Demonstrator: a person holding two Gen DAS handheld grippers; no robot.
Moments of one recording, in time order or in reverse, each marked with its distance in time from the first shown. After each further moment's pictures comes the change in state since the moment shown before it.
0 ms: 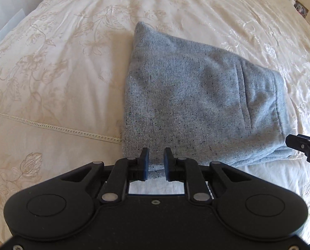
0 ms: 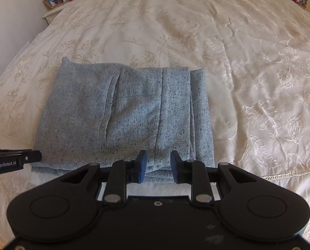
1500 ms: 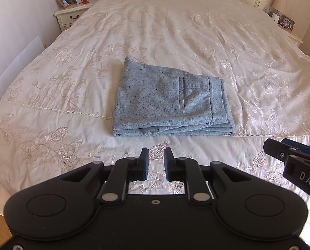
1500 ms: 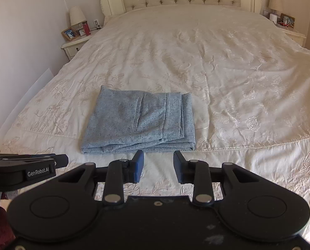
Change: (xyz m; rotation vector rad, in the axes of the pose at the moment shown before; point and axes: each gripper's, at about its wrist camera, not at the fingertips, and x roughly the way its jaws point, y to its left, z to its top) left arm -0.153 -0.084 -0.092 0.020 -0.170 0.058; right arm -0.185 -0.005 -0.079 0.028 -0.152 0.077
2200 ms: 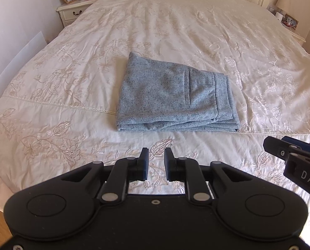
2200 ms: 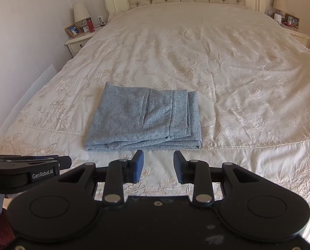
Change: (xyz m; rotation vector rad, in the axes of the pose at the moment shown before) left arm 0.004 0.007 -0.004 -0.007 0.020 0.010; right arm 0.003 0.007 -0.002 -0.017 0.011 0.017
